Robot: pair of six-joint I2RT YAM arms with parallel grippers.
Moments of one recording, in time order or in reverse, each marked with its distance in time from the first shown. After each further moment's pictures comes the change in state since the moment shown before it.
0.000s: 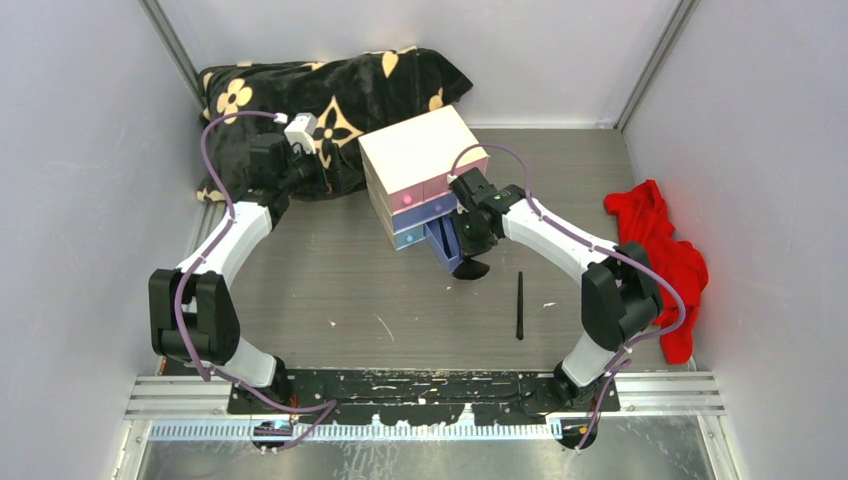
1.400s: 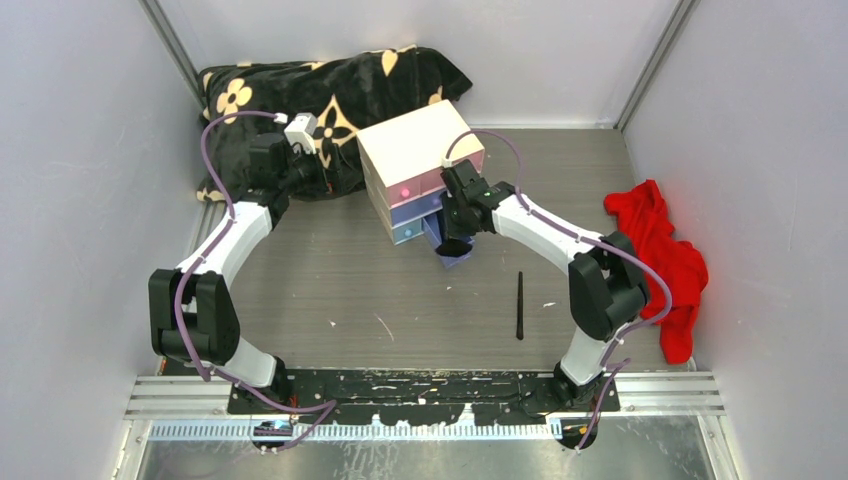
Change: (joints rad) left arm 0.000 0.000 0.000 0.000 0.000 0.000; right arm 0.005 0.076 0.050 0.186 0.035 0.087
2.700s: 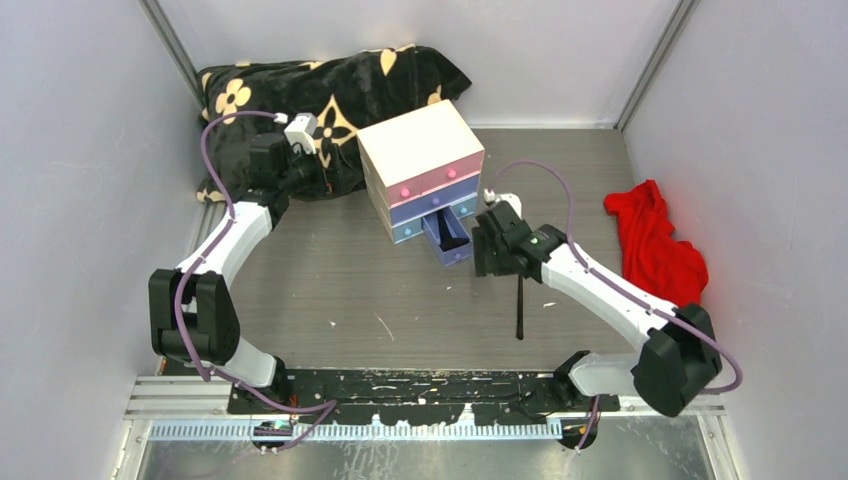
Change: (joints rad) left arm 0.000 0.000 0.000 0.000 0.000 0.003; right arm 0.039 -0.420 -0.313 -0.117 0.231 0.031
